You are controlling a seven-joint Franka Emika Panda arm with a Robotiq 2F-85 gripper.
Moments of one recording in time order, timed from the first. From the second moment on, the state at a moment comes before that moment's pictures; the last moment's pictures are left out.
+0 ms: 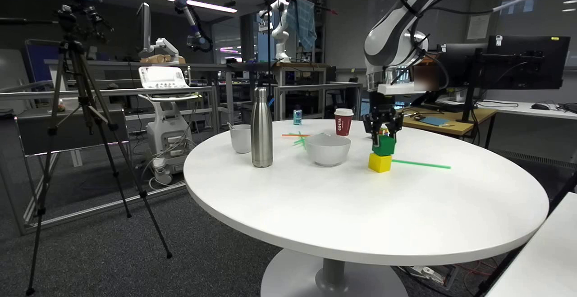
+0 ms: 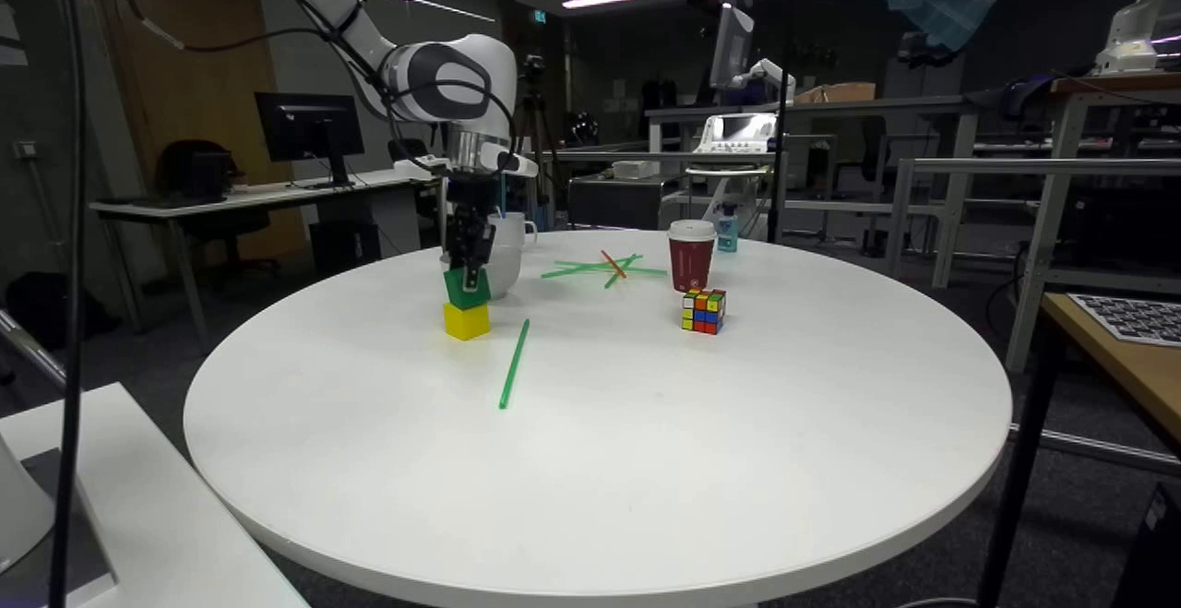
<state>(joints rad) 0.01 0.34 -0.03 -2.10 0.07 2.23 0.24</state>
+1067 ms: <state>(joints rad) 0.01 0.33 -0.03 -2.11 0.07 2.24 0.24</state>
